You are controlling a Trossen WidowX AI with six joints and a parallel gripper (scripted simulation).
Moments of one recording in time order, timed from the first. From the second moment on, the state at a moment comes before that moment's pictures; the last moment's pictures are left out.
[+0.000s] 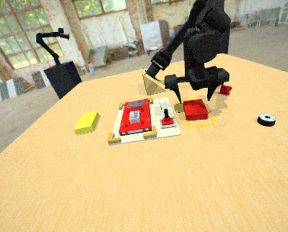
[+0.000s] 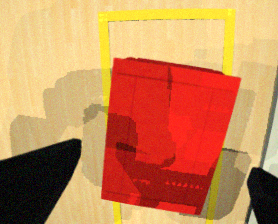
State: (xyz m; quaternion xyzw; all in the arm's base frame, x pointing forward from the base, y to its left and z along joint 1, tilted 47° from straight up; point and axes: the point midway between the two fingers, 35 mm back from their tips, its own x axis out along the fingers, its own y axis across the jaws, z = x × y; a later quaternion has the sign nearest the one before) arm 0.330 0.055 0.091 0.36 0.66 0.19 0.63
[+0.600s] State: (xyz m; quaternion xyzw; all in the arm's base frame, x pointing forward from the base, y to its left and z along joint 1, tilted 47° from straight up) arm 0.330 0.063 0.085 0.36 0.66 0.19 0.63
